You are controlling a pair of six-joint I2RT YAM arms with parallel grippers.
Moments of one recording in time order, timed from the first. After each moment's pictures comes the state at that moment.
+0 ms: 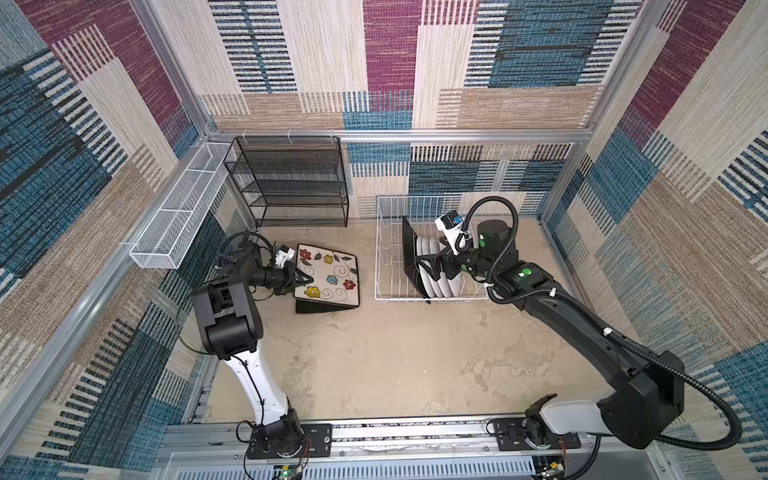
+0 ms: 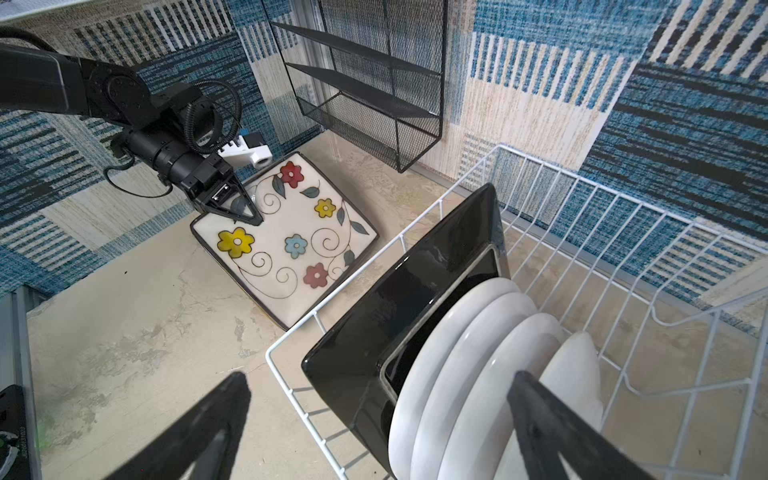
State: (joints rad) left arm 0.33 2.04 1.52 -0.98 0.90 0.12; right arm 0.49 1.36 1.22 -0.25 -0.30 -0.05
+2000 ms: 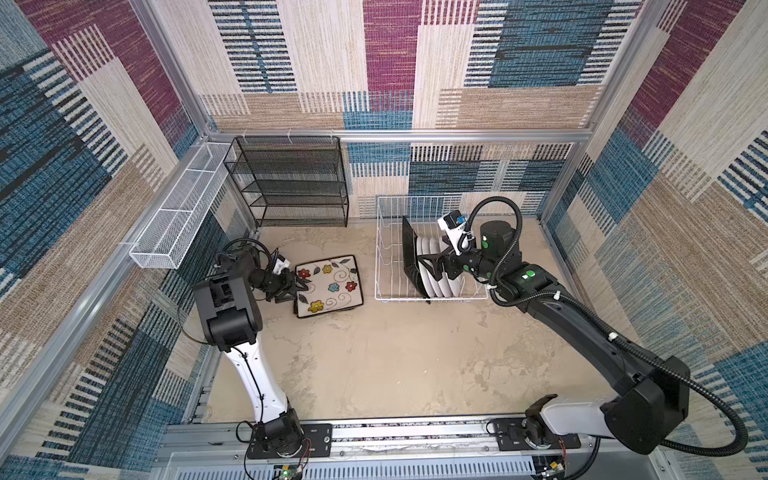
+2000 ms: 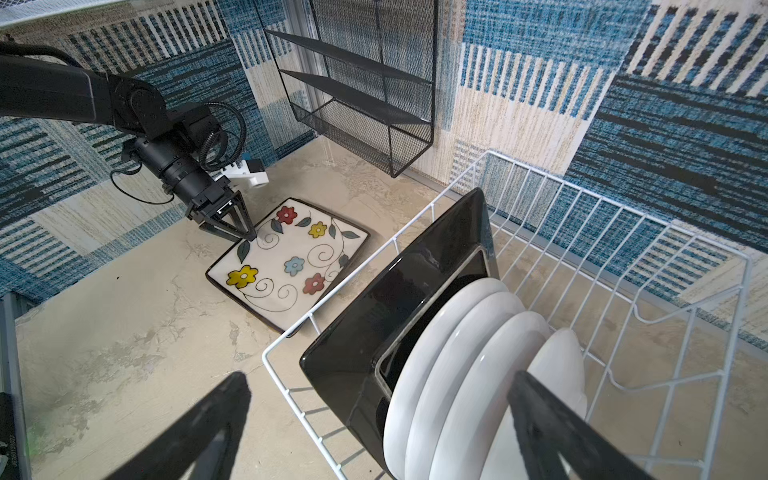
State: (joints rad) left arm 0.35 2.13 1.60 -1.07 0.63 0.11; right arm 0.50 1.33 1.21 -0.26 -0.28 -0.05
